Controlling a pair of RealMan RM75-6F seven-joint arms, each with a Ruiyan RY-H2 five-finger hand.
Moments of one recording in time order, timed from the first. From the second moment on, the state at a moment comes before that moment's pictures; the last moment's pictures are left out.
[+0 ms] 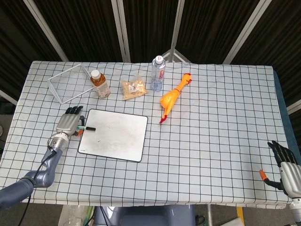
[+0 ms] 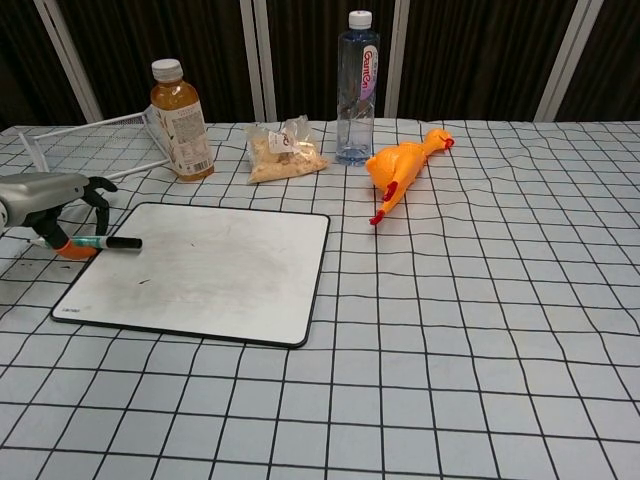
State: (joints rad) left arm -0.67 -1.64 -0.22 -0.97 1.11 0.75 0.18; right arm 0.05 -1.01 0.02 -1.66 -1.46 1.39 0.26
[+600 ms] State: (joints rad) left arm -0.61 -1.60 -0.38 -1.32 1.13 0.92 -0.29; right arm 0.05 -1.00 0.02 -1.66 -1.46 1.39 0.27
